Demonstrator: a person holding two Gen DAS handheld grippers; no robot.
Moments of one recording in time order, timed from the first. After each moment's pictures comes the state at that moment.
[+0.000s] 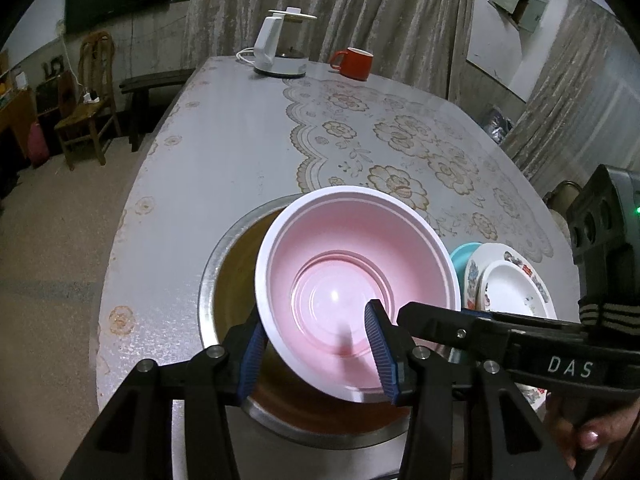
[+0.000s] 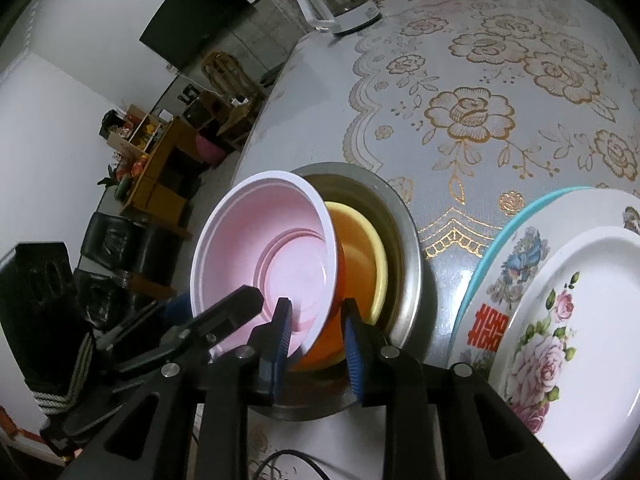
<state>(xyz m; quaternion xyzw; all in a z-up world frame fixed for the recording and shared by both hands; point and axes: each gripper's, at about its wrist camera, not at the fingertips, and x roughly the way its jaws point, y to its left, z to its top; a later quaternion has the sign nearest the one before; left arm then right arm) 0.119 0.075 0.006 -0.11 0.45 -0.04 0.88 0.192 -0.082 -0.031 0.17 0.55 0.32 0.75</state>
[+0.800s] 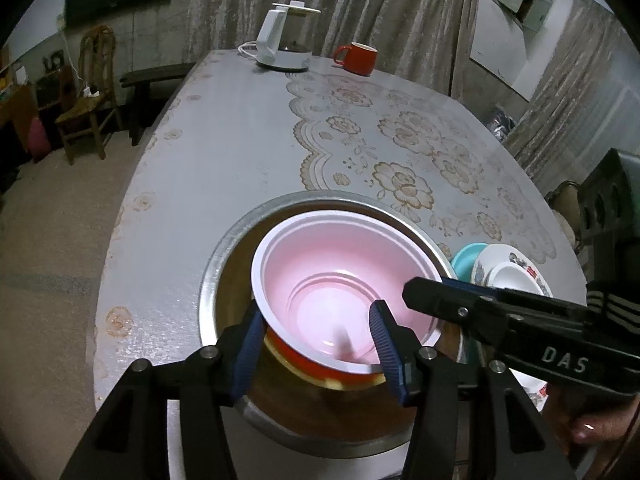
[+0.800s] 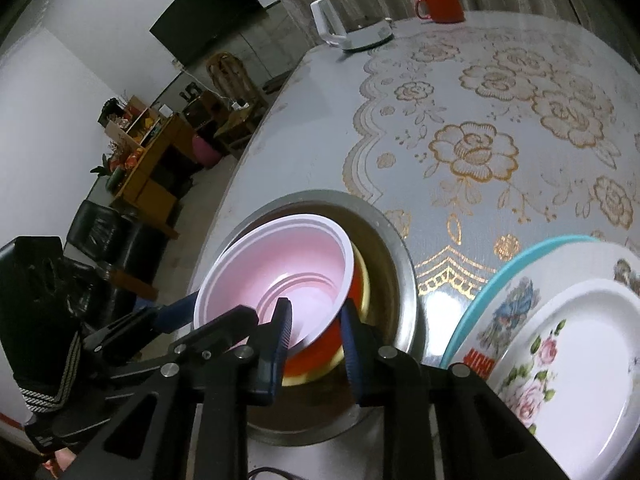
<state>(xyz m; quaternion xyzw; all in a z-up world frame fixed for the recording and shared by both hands) 0.126 0.077 0.000 -0.11 0.46 -0.05 0.88 0.199 -0.074 -0.022 0.11 0.52 0.31 0.79</state>
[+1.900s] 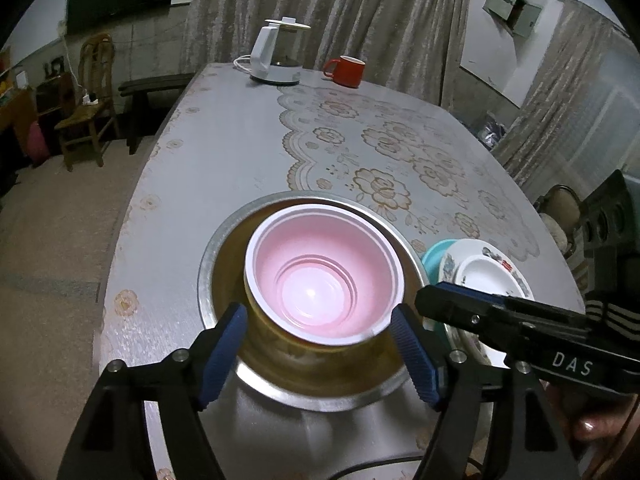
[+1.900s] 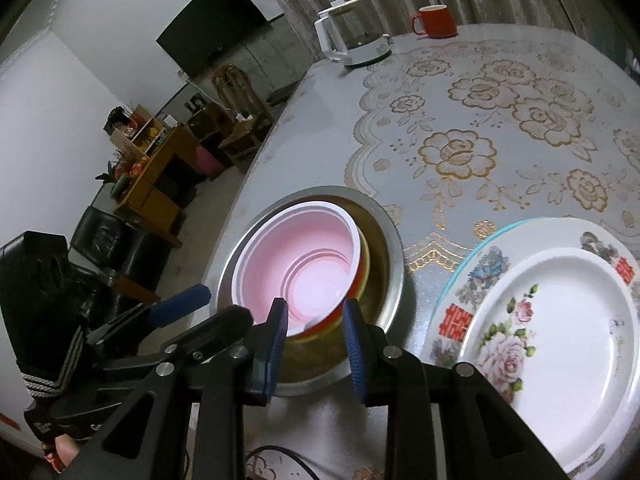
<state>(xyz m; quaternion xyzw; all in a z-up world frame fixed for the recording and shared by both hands) 0.092 0.069 0.022 -0.12 0.44 -0.05 0.89 0.167 -0.096 -0.003 0.12 0.50 0.31 0.80</state>
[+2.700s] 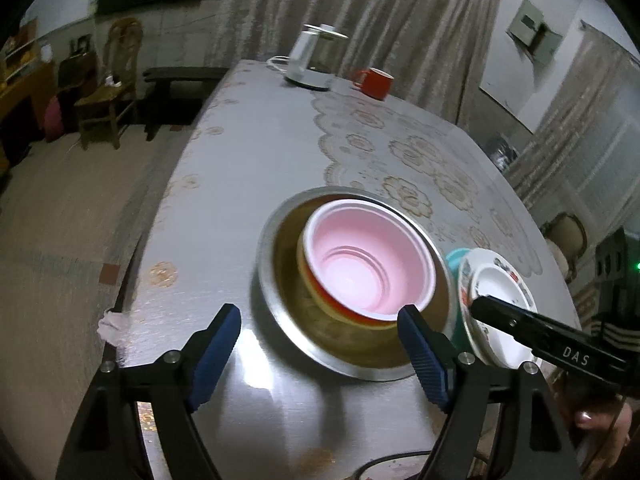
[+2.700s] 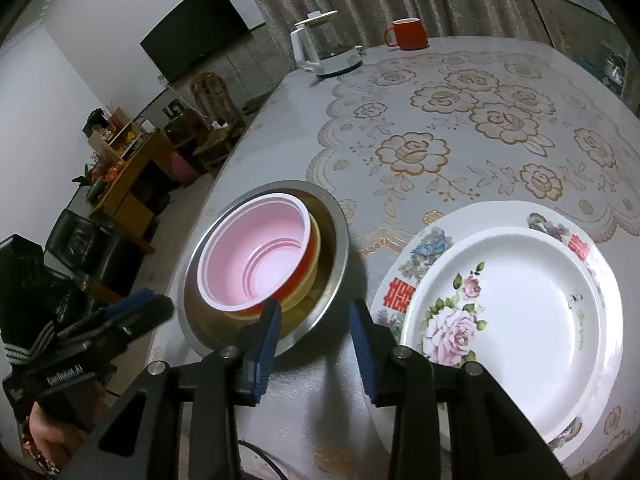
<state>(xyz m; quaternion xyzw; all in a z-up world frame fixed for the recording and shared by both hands) 0.066 0.109 0.017 -0.16 0.43 -0.02 0.89 0.150 -0.121 -0.007 0.10 0.49 0.27 0.82</state>
